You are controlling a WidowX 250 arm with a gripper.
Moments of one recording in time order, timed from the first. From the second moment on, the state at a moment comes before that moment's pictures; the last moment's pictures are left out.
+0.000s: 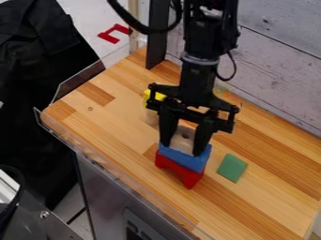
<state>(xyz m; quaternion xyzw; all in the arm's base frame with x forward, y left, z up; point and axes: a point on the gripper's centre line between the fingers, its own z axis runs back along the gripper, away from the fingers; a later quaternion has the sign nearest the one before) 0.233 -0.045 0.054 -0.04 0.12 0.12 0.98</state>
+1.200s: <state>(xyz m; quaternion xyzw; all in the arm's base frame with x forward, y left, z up) 0.282 -0.028 0.127 0.00 0.02 0.13 0.99</state>
